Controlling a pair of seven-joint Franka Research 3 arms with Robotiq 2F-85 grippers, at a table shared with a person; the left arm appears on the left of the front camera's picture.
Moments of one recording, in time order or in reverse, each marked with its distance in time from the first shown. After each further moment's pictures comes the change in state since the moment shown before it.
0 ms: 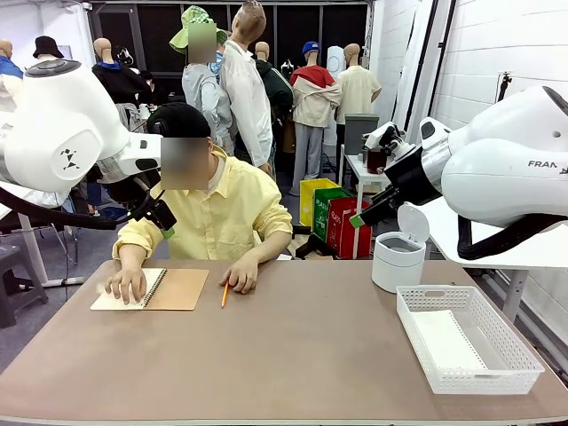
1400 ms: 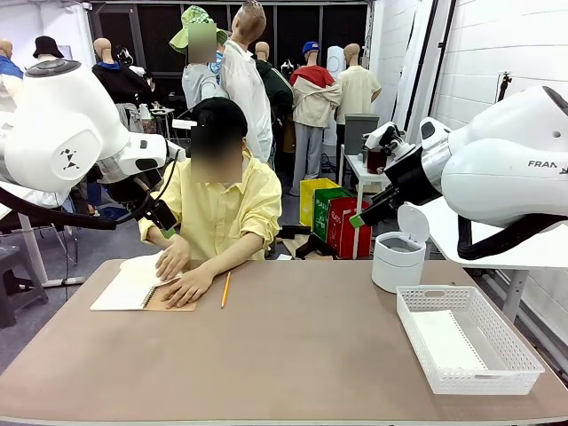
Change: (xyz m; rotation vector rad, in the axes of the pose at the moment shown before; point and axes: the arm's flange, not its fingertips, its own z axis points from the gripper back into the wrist) left arm 0.000 0.000 0.000 0.000 0.000 0.000; right arm 0.000 0.000 0.000 0.000 0.000 0.000
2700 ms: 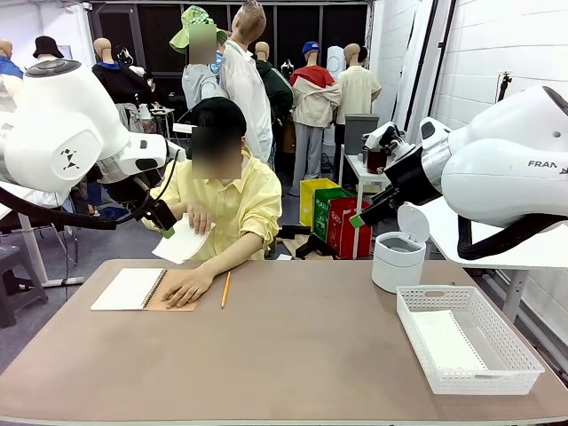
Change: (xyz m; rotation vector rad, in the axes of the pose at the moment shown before) left arm 0.000 0.000 0.000 0.000 0.000 0.000; right arm 0.000 0.000 0.000 0.000 0.000 0.000
